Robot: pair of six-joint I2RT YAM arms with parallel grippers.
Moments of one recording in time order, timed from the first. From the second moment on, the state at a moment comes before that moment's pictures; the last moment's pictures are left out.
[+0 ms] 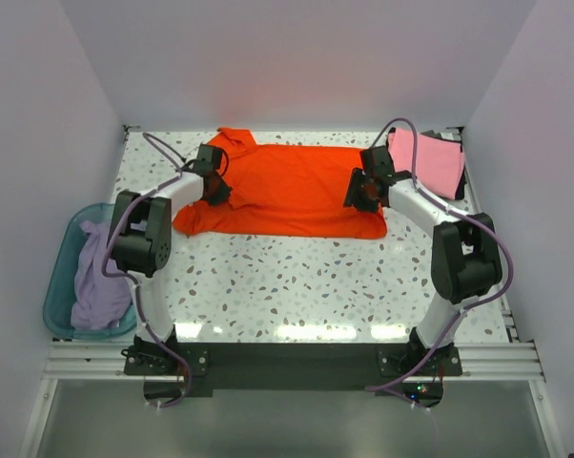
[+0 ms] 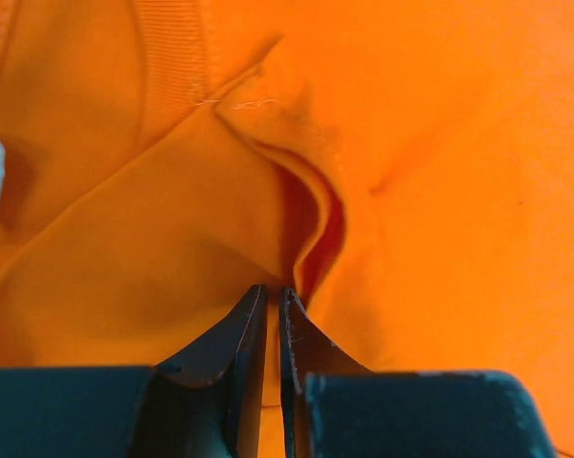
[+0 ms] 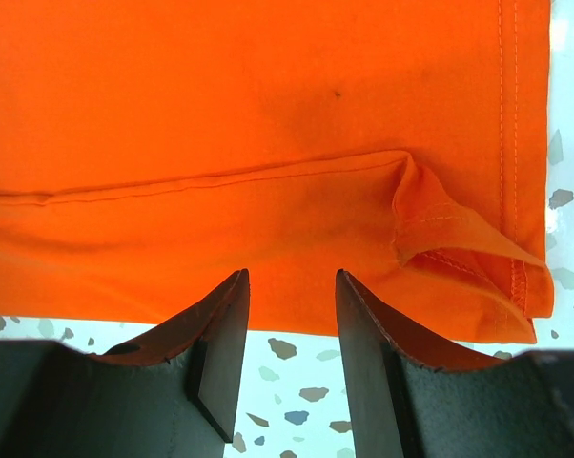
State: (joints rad) left arm -0.20 2.00 1.36 -0.36 -0.18 -0.83; right arm 0.29 1.77 1.28 -0.46 0.04 0.53
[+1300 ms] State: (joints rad) left arm -0.21 1.98 1.50 -0.26 -0.10 -0.81; right arm 0.28 1.77 1.24 -0.46 0.10 0.50
